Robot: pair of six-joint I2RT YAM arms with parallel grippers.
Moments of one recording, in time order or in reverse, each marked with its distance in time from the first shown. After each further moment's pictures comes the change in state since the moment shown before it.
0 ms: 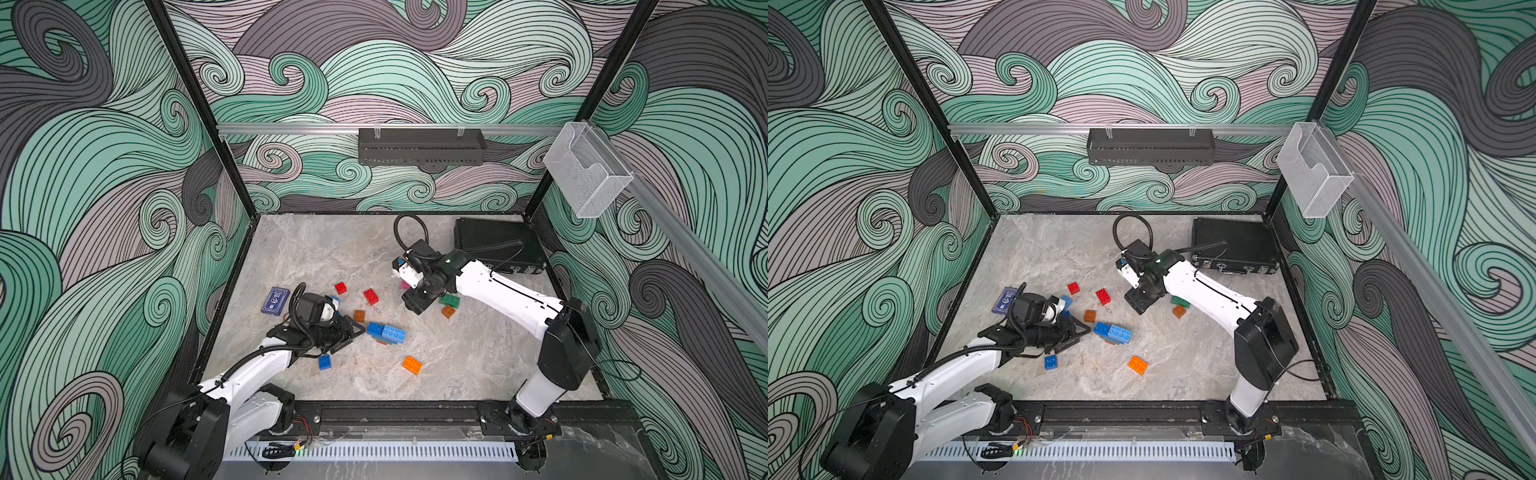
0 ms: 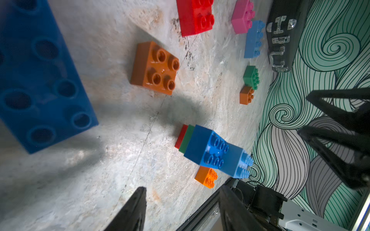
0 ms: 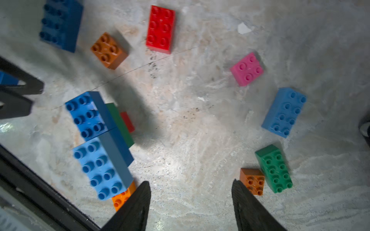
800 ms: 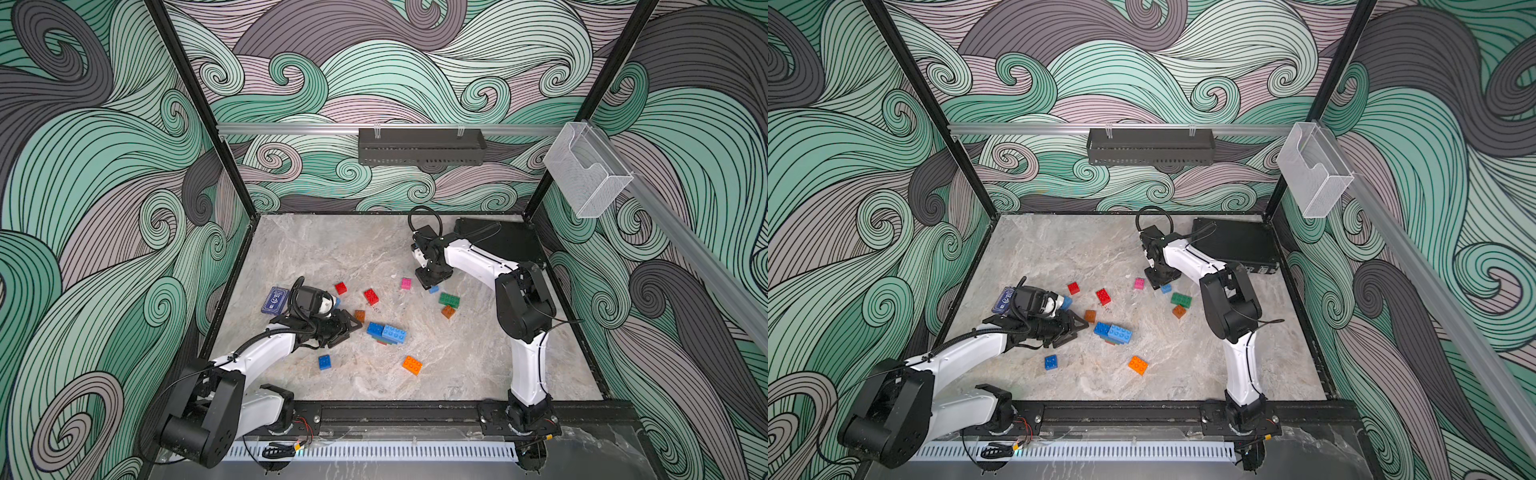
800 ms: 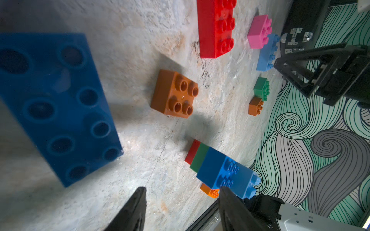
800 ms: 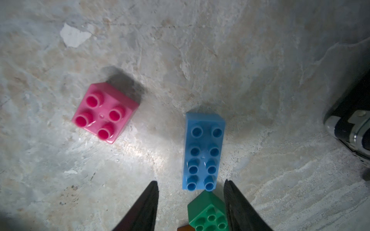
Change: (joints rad) left arm 0.077 0.132 0.056 -0.026 0.034 0.060; right arm -0.209 0.368 0.201 0.035 0.104 0.032
